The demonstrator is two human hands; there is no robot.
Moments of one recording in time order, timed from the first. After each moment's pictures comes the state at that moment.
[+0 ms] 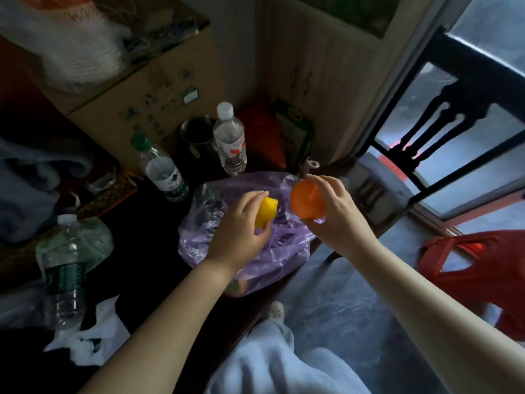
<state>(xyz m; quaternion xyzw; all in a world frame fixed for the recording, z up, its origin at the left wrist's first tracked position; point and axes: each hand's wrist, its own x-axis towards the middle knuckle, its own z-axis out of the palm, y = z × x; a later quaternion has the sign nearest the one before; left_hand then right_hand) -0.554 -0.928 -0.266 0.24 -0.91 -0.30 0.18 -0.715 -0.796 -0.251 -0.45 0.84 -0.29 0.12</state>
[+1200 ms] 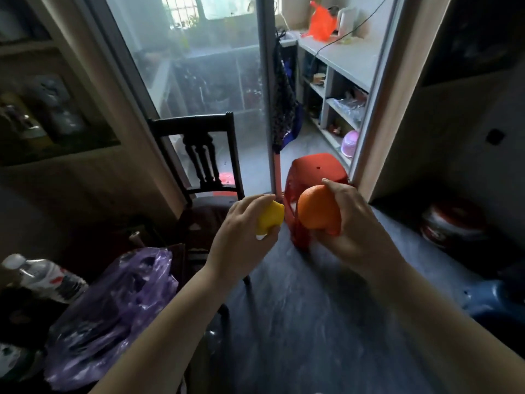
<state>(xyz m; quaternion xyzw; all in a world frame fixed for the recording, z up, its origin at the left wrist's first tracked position) -0.549 -0.635 -0.107 -0.25 -0.90 -0.31 0.18 -0.513 -0.427 -0.110 -0.08 0.92 -0.33 -0.21</state>
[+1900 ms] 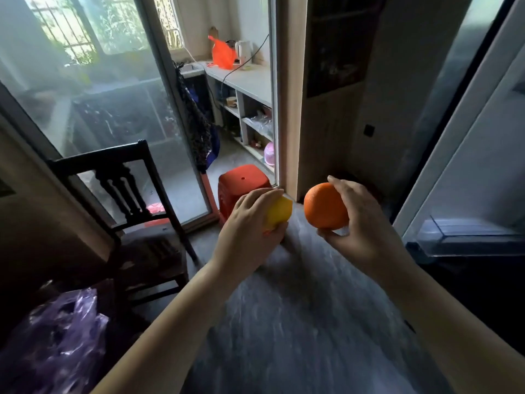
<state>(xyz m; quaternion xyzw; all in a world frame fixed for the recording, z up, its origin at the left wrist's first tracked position) -0.459 -0.516 -0.081 -0.42 -0.83 -0.34 0.15 -0.351 -0.337 -0.084 0.08 0.93 -0.25 -0.27</state>
